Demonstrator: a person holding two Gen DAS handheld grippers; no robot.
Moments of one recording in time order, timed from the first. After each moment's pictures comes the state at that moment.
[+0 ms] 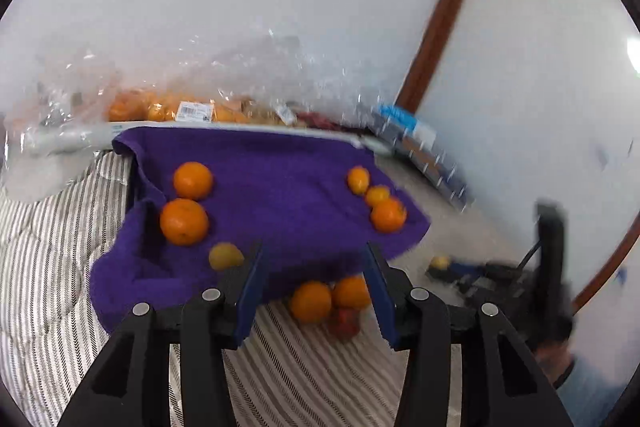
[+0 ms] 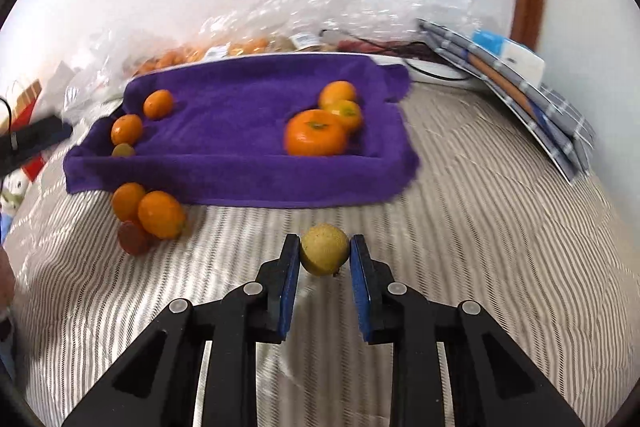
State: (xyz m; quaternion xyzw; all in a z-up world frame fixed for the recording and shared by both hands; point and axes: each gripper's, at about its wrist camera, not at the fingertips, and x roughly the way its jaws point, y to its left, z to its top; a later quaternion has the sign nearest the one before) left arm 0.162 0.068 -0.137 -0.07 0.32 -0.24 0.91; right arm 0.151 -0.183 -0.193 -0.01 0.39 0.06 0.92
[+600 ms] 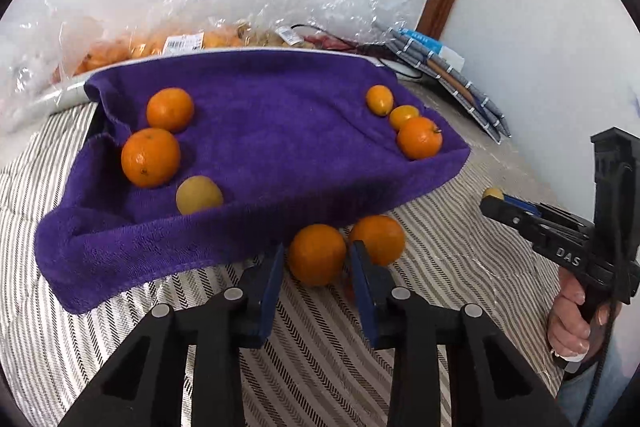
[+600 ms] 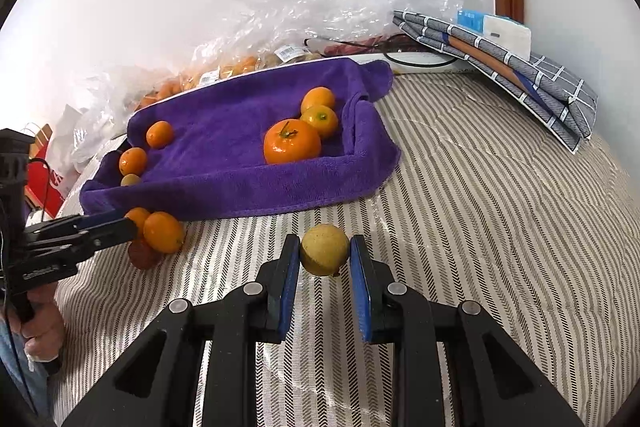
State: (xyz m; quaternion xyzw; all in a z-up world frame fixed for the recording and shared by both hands) left arm 0.182 0.036 -0.184 -0.03 0.42 -0.22 0.88; right arm 0.149 -0.210 -0.193 0.06 0.38 0.08 0.92
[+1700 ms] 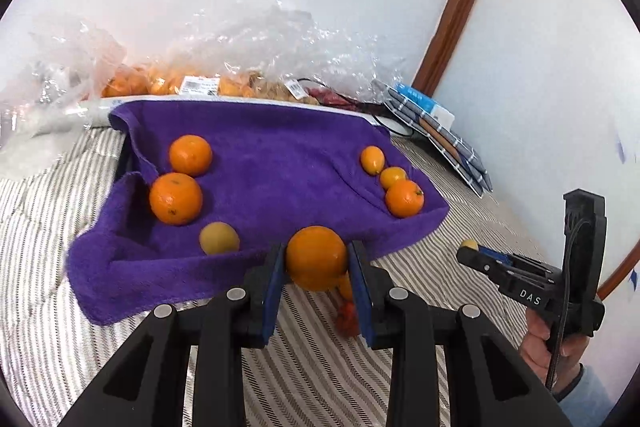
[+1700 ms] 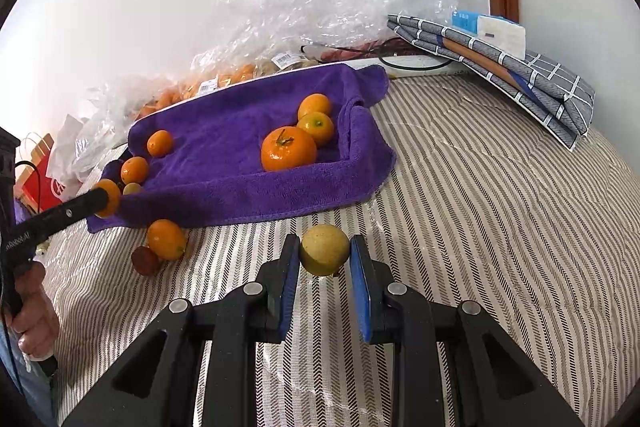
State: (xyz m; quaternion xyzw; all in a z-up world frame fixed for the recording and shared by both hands) left arm 0.172 0.060 -0.153 -0.09 0.35 -0.22 0.91; right arm 0.147 -0.215 -0.192 0.07 0.38 0.07 0.92
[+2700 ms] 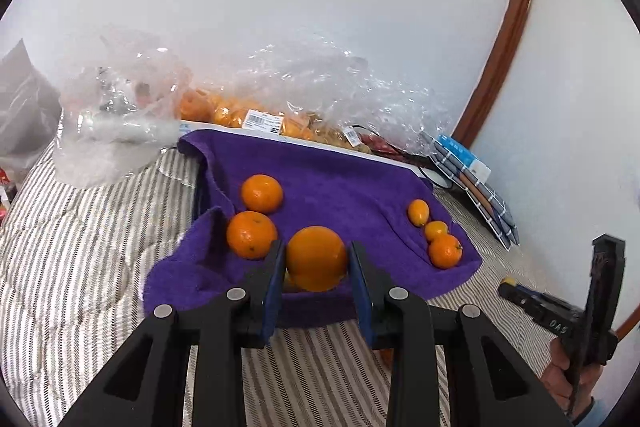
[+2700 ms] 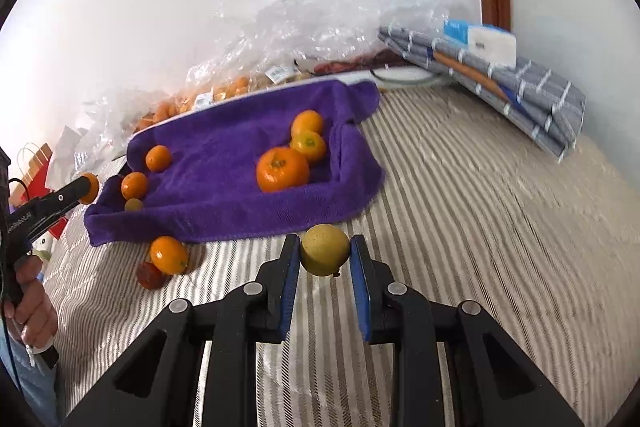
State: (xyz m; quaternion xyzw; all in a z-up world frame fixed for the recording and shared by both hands) left arm 0.176 0.105 -0.138 -0.13 0.30 -0.14 0.93; right arm 0.149 -0.220 -0.172 0.07 0.36 0.07 0.93
